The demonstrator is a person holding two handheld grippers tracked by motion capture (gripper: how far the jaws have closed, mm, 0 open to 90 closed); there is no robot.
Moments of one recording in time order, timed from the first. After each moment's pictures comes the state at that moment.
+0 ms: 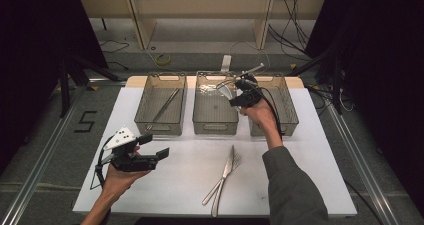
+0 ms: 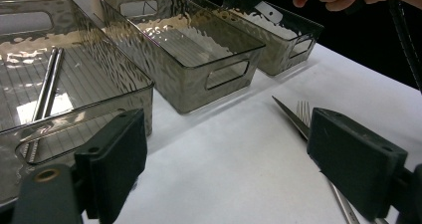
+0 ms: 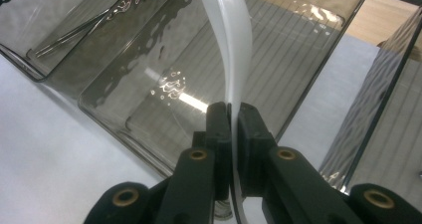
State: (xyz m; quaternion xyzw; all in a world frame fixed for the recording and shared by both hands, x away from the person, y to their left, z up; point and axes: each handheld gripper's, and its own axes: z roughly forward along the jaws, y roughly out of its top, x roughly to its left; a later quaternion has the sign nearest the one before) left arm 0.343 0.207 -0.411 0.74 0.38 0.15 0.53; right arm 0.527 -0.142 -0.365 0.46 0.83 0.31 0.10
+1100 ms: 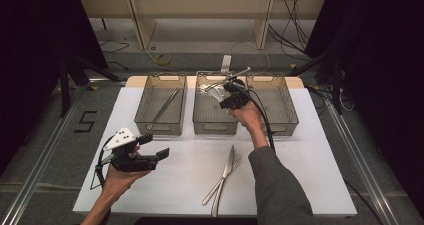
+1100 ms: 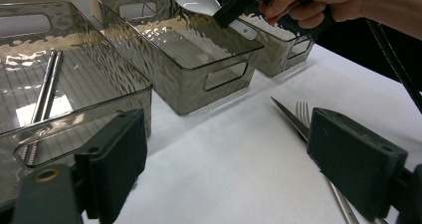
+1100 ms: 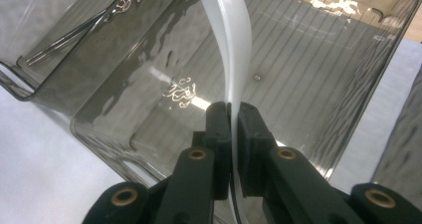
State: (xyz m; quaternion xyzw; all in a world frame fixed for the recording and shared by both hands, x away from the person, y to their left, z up) left arm 0.342 0.207 -0.411 0.74 0.38 0.15 0.54; right arm 0.540 -0.112 -0.388 0.47 0.82 0.30 0.09
